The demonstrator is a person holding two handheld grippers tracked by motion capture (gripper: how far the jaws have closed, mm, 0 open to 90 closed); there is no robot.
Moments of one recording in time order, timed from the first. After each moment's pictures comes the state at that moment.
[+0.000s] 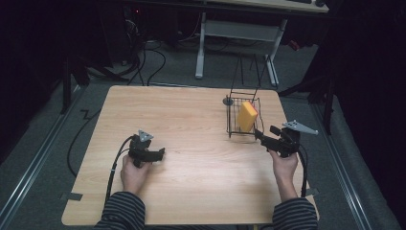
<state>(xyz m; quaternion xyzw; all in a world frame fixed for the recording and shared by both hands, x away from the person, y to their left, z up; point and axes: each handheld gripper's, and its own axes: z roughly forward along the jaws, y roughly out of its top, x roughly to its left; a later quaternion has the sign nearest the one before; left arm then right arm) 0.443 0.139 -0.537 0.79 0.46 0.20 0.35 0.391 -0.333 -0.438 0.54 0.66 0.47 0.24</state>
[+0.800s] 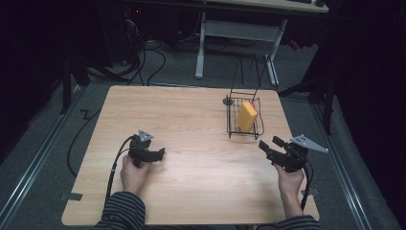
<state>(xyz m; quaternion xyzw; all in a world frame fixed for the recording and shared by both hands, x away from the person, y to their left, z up) 0.443 0.139 -0.537 0.79 0.46 0.20 0.35 0.346 -0.338 -0.447 0.52 0.65 0.50 0.23</state>
